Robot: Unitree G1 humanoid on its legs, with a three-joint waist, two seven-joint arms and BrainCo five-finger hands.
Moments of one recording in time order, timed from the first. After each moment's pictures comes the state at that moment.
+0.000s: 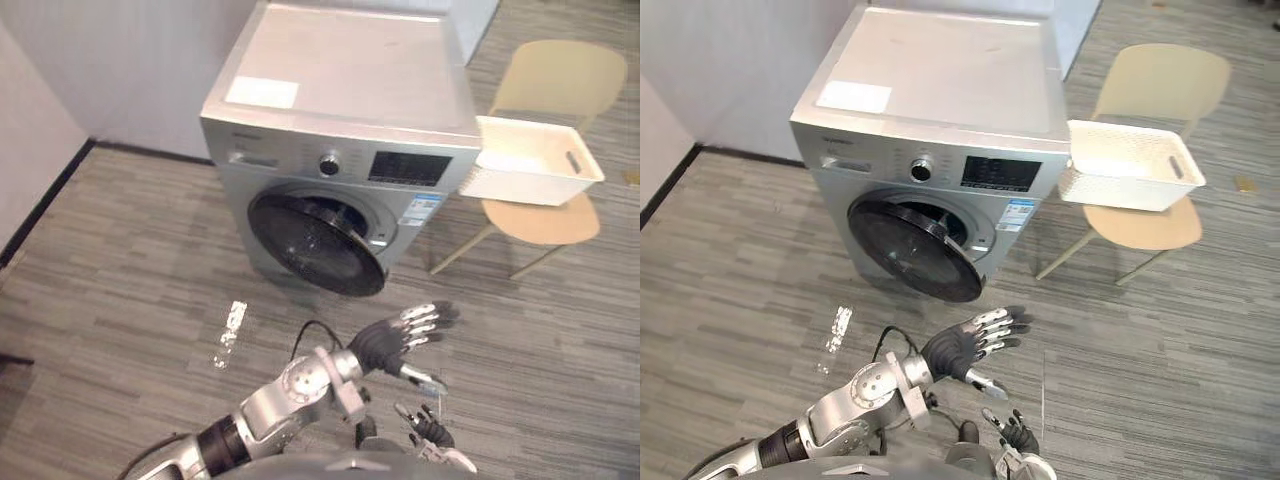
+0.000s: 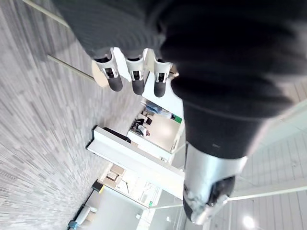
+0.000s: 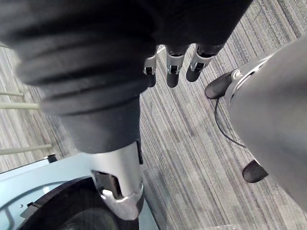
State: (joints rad) left arm -0.20 0.16 -0.95 -0.05 -0.60 -0.06 -0.14; right arm 0.20 -0.08 -0.16 0.82 0.50 -0.06 0.06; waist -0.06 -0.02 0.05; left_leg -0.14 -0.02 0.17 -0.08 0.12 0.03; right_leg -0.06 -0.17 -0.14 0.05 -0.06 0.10
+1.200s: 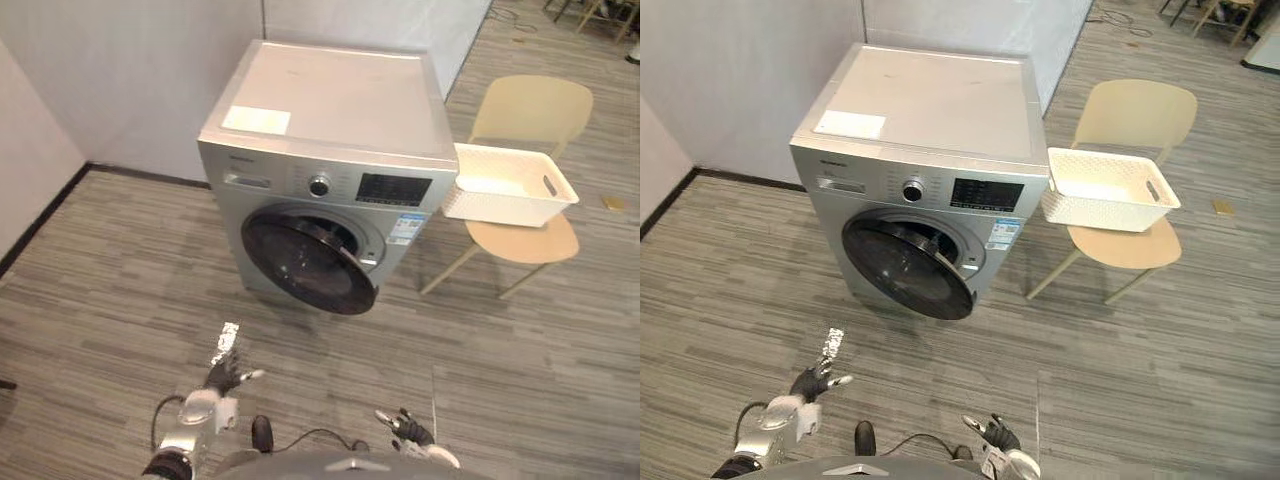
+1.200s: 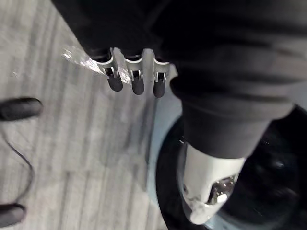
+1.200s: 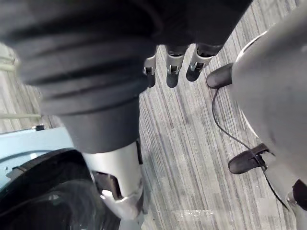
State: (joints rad) left arm 0.00 0.19 -0.14 0.97 -0.27 -0.03 0.03; right arm 0.12 -0.07 -0.04 0.89 0.39 0.00 0.06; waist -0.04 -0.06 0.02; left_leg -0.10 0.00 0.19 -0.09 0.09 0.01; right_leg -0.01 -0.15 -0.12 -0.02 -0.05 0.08
